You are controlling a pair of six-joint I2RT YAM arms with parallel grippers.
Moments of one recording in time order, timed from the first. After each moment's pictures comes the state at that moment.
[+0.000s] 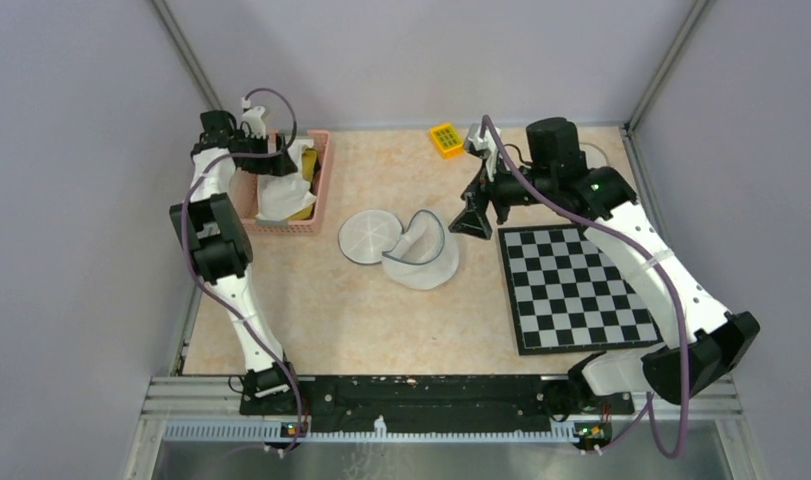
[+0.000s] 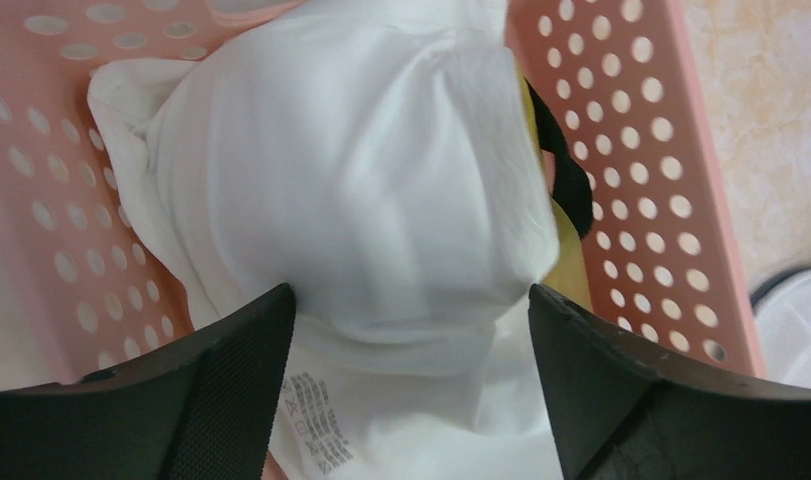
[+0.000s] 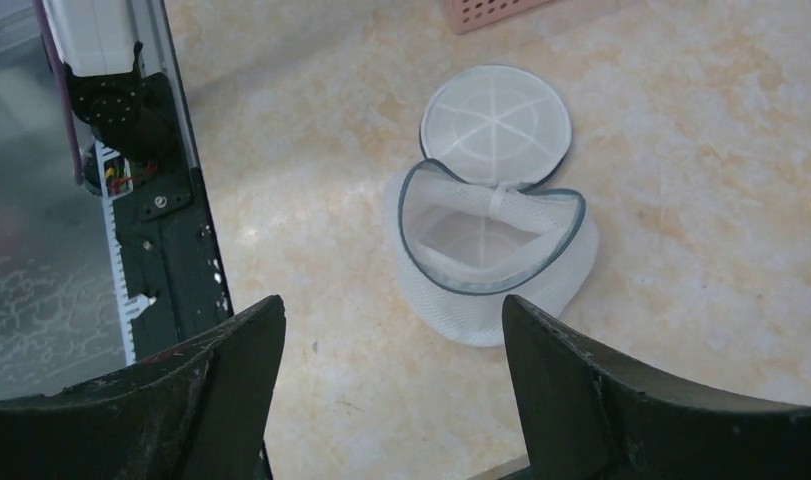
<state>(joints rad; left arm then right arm) 0.29 2.28 1.97 -0.55 0.63 0.32 0.51 1.33 1.52 -0.77 -0.69 -0.29</state>
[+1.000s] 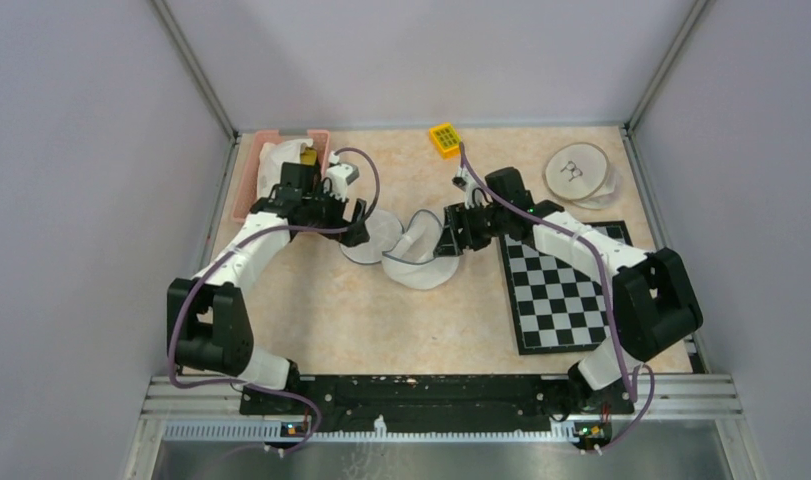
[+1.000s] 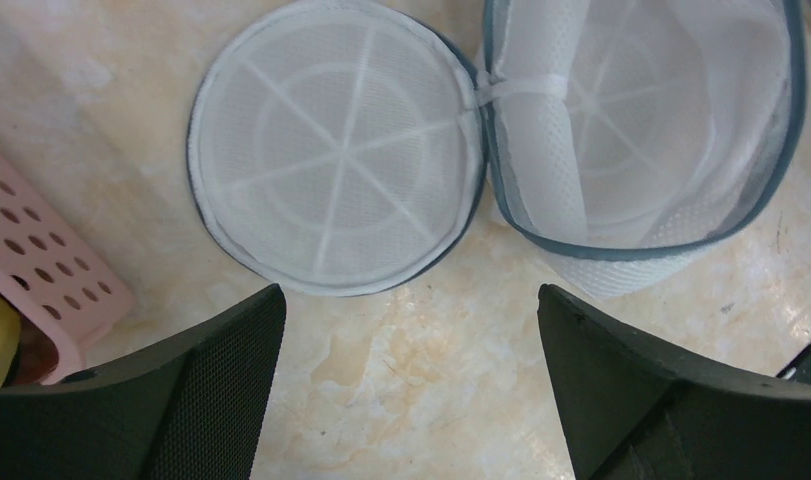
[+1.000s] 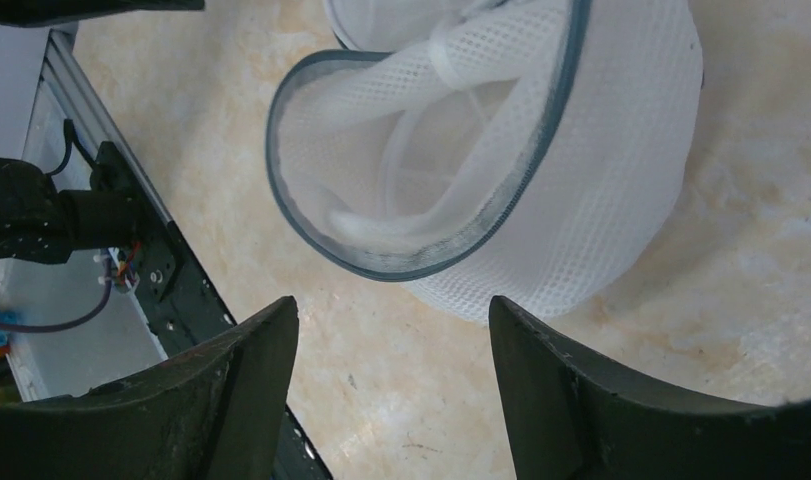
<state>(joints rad) -0.17 1.47 1.08 -0.49 0.49 0.22 0.50 1.55 1.08 -0.32 -0.58 0.22</state>
